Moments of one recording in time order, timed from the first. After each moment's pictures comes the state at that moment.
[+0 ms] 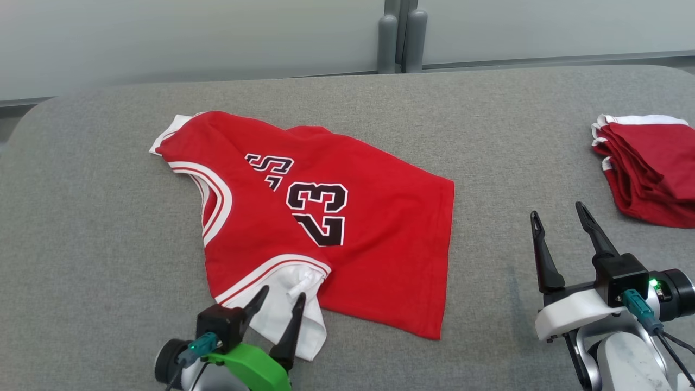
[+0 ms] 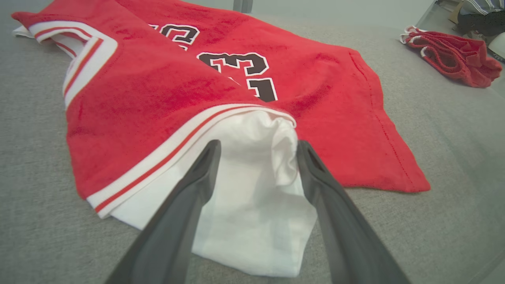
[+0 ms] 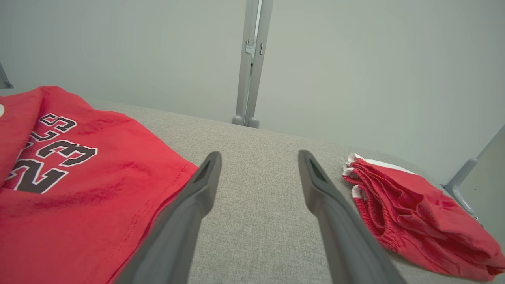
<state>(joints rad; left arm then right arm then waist) -0.19 0.31 -0.73 0.25 -0.64 0.11 -0.13 -0.11 -0.05 -0.07 0.17 -0.12 0.13 -0.26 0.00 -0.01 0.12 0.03</state>
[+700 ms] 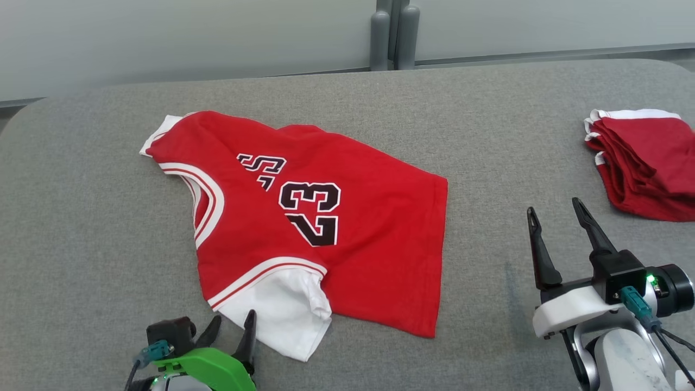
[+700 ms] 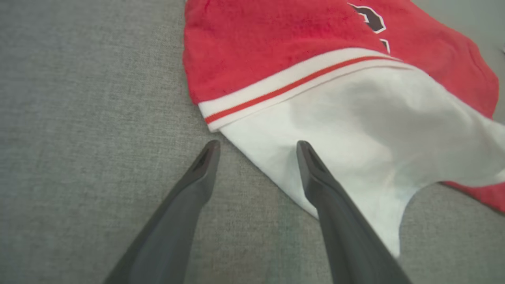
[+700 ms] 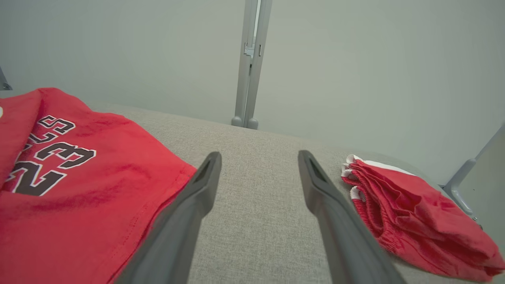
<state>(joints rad) -0.13 0.31 -0.60 0.38 -0.82 0.15 -0.11 -0.12 -0.05 -0.06 0.17 -0.12 0.13 -0.26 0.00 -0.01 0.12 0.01</state>
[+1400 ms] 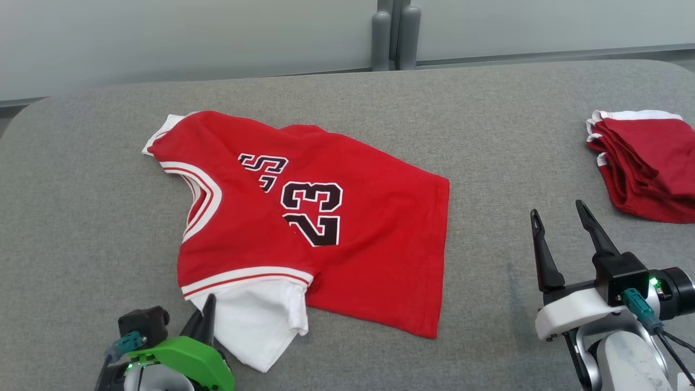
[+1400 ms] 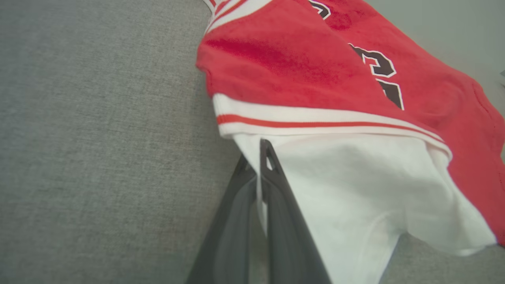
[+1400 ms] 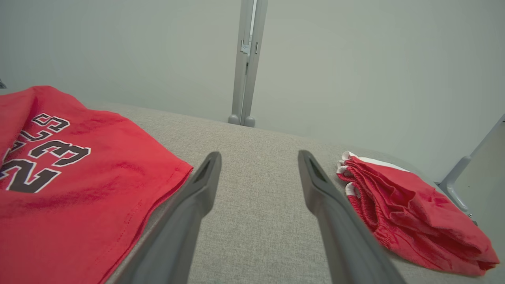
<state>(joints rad) -0.19 0.31 -0.56 0.48 -0.85 0.09 -0.20 -0.11 -0.05 -0.07 0.16 -0.12 0.13 -0.26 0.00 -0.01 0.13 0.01</state>
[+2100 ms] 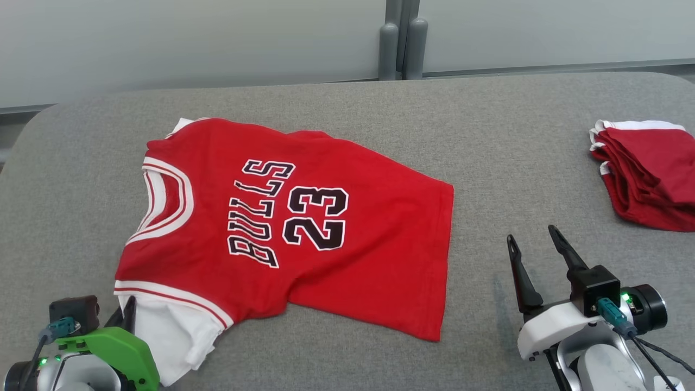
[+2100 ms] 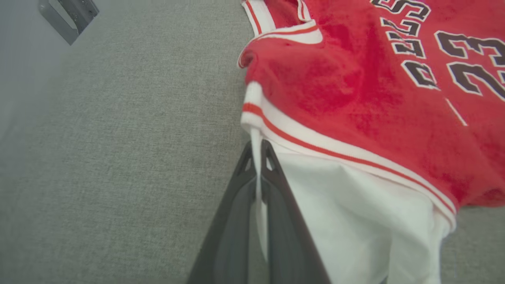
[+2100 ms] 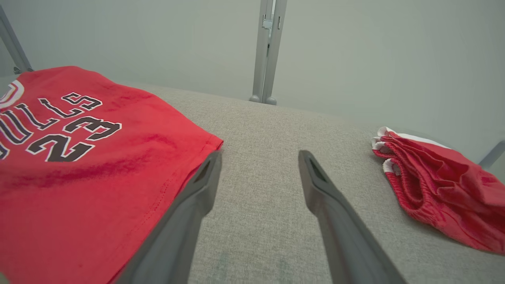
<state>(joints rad) -0.21 0.53 -0.54 0.46 -0.81 0.14 -0.07 -0.11 -0.05 -0.01 0.27 -0.08 0.13 -0.26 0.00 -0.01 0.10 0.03</state>
